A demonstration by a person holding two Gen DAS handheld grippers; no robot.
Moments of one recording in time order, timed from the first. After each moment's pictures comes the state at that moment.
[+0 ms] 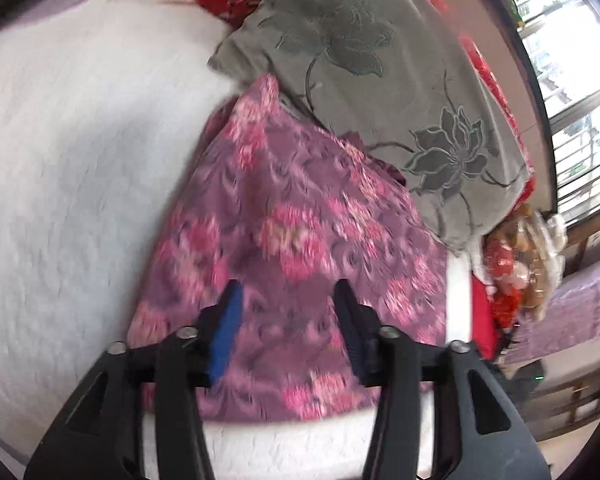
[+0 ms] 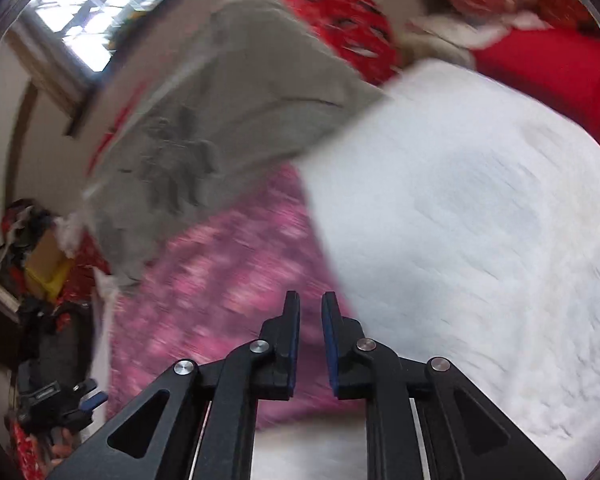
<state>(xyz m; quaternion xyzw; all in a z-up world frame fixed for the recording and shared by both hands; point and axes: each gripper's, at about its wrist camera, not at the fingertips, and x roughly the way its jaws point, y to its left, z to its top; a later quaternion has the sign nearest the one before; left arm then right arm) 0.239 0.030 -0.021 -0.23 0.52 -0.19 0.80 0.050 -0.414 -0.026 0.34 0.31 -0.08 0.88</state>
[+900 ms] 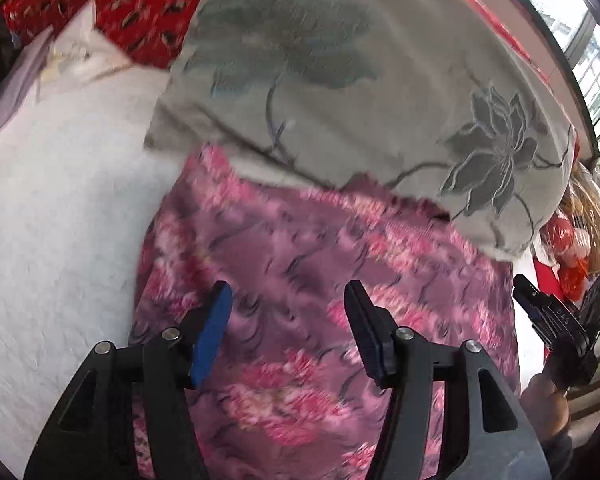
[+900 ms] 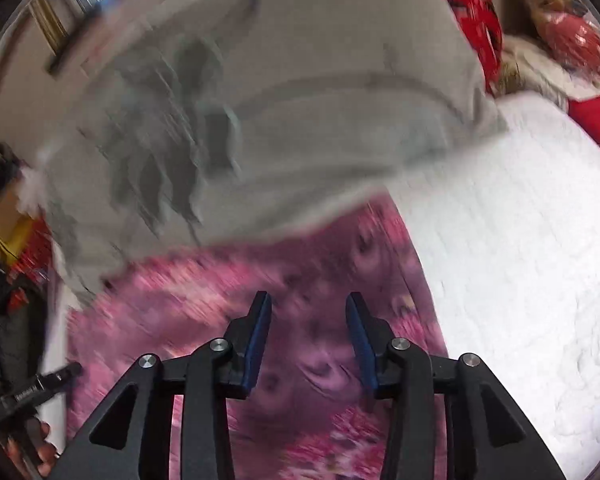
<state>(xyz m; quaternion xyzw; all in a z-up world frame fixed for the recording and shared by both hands) 0.327 -0.048 -0.025 -0.09 0.48 -0.17 0.86 0.210 -0.409 -0.037 0.27 0.35 -0.10 0.89</state>
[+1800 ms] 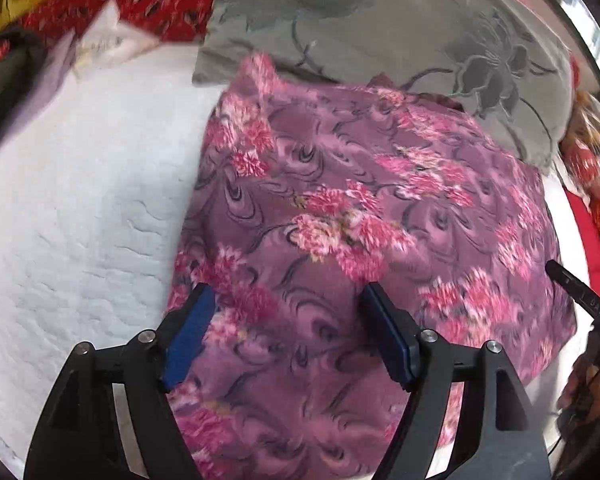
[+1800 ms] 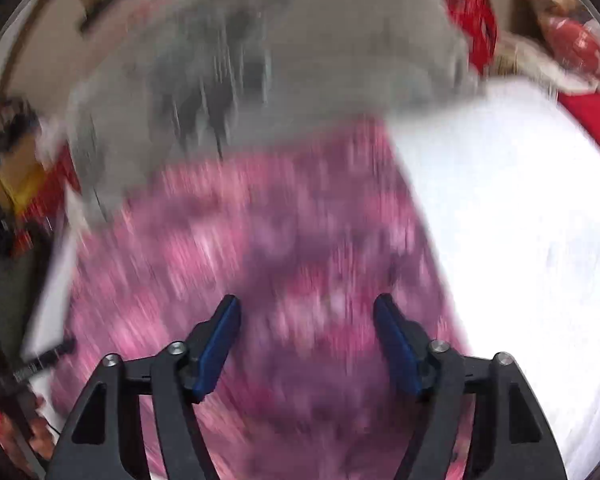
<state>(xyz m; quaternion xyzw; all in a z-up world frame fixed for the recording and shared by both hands) 0.244 -0.019 -0.050 0.02 0.50 -0.15 0.85 0.133 -0.352 -0.064 0.16 0.43 -0.10 0.88</state>
